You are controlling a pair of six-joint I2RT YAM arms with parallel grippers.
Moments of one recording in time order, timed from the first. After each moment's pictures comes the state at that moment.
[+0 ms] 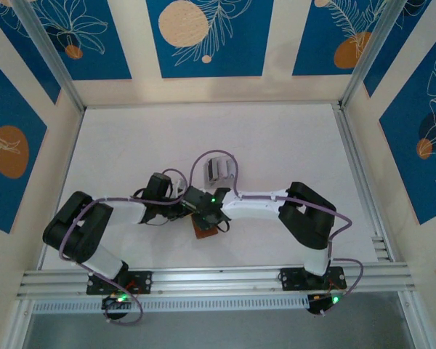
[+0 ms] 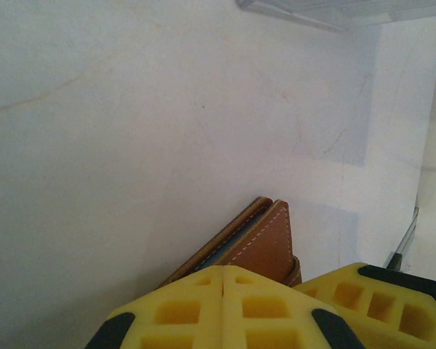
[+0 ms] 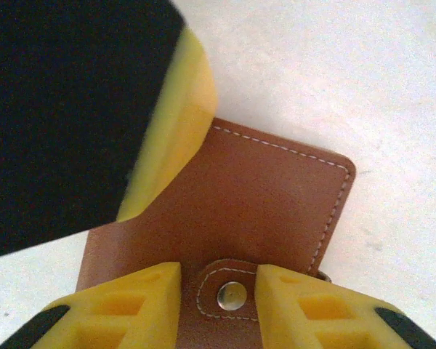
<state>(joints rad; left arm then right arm) -0.49 1.55 0.50 0.18 0.60 -0.78 1.10 1.86 1.19 -0.62 0.17 0.55</state>
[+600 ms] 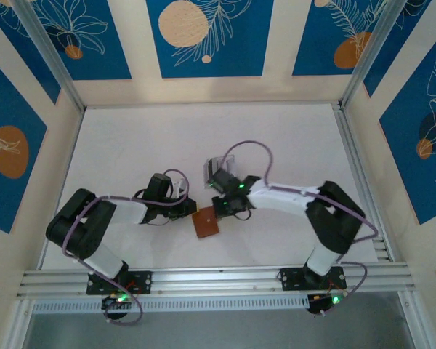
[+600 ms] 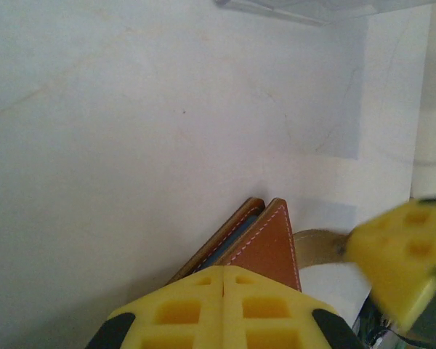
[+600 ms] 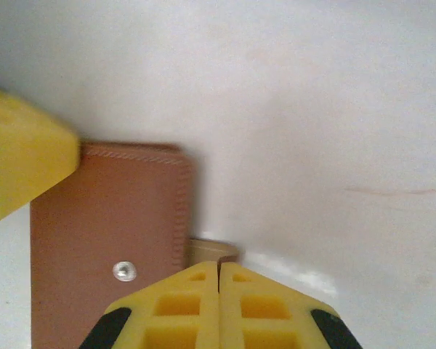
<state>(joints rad) -0.49 1.60 0.49 0.26 0.63 -0.75 0.85 1.64 0.99 -0.55 -0.06 0.63</state>
